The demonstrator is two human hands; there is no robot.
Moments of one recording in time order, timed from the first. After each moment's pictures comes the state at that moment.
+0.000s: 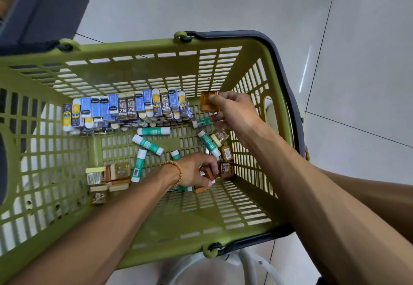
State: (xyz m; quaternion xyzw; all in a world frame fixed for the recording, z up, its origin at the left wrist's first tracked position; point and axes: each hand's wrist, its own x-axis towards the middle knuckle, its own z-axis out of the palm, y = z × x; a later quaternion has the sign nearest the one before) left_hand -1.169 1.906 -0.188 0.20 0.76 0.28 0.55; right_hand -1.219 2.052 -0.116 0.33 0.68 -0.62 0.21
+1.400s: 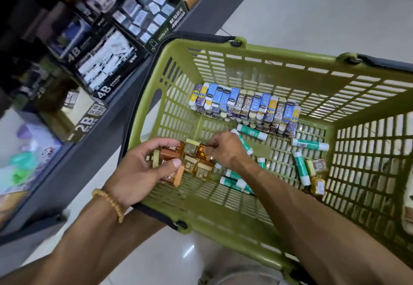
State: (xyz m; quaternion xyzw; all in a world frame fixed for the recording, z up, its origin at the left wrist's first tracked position) left_hand -1.105 1.718 -0.031 -0.32 0.79 0.50 0.17; right_hand -1.191 1.858 -0.195 -0.10 0.82 -0.39 0.41
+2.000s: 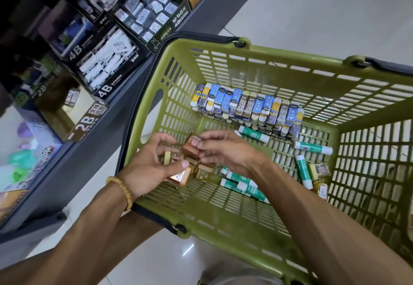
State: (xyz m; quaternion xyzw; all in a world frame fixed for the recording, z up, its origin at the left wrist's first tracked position) left_hand -1.118 1.714 -0.050 -0.35 0.76 0.48 0.27; right_hand -1.200 1.870 -0.157 0.07 0.45 -0.69 0.57
